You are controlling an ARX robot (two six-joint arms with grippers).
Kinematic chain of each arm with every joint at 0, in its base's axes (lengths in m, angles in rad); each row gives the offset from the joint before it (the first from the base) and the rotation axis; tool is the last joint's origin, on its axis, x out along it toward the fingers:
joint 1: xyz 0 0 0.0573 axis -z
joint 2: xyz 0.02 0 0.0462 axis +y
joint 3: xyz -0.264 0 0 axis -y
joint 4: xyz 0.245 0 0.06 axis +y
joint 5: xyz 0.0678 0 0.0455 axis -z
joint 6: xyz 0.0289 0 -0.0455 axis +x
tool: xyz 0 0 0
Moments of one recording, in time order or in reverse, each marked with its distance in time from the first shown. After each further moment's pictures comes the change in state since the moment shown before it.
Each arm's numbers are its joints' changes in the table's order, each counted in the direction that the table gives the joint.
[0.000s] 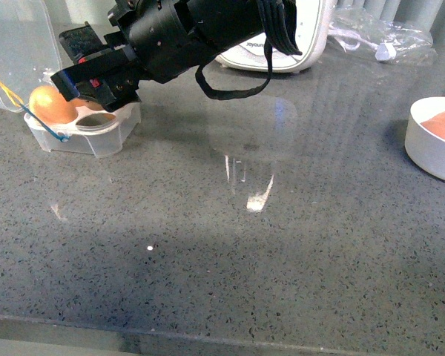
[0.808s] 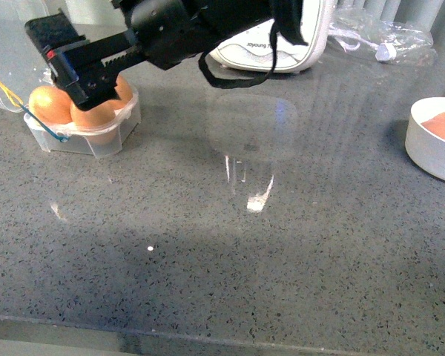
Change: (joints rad) left arm 0.000 0.000 0.000 0.000 0.000 0.000; right arm 0.017 -0.040 -0.033 -0.050 0.028 0.018
